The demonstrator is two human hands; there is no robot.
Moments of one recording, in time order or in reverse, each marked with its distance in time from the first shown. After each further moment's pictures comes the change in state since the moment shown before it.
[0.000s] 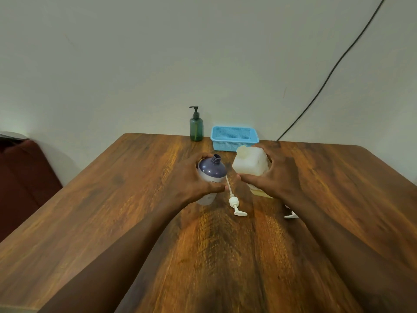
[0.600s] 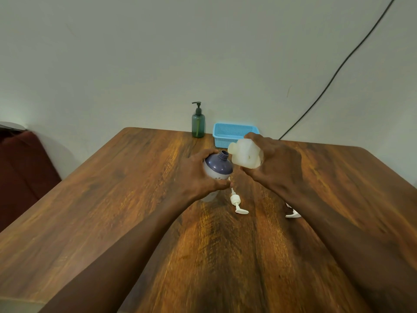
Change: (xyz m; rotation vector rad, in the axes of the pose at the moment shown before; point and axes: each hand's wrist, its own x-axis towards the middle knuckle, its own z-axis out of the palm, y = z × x) left_hand 0.000 0.003 0.007 -0.051 0.018 0.065; right_hand 0.018 -0.018 0.000 -0.326 0.060 -0.264
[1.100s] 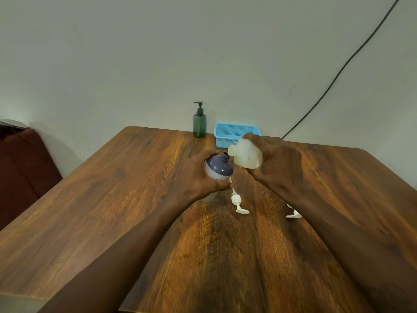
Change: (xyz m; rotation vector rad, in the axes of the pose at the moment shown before) left_hand 0.000 -0.008 0.002 0.046 0.009 0.000; right_hand 0.003 0.003 0.002 -0.069 0.006 -0.076
